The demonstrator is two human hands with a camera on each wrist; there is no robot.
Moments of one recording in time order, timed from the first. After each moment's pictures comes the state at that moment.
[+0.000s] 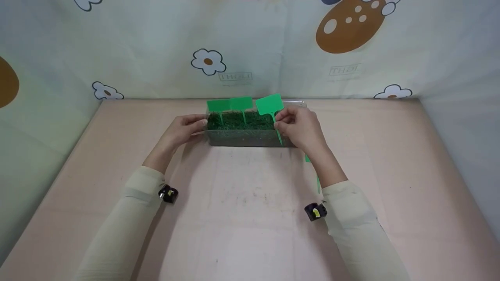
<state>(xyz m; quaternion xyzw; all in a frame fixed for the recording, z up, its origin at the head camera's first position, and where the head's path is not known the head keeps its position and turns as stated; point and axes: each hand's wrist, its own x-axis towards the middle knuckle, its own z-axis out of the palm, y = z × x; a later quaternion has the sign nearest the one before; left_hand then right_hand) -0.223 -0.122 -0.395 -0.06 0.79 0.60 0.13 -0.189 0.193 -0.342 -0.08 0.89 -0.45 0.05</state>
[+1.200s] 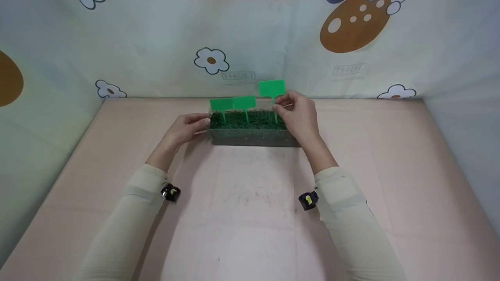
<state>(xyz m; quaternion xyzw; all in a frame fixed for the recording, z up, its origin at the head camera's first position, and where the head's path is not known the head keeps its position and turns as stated) -0.223 -0.121 -0.396 -0.07 0.77 0.61 0.14 -0.215 0.178 -0.350 -0.05 0.87 -0.49 -0.04</state>
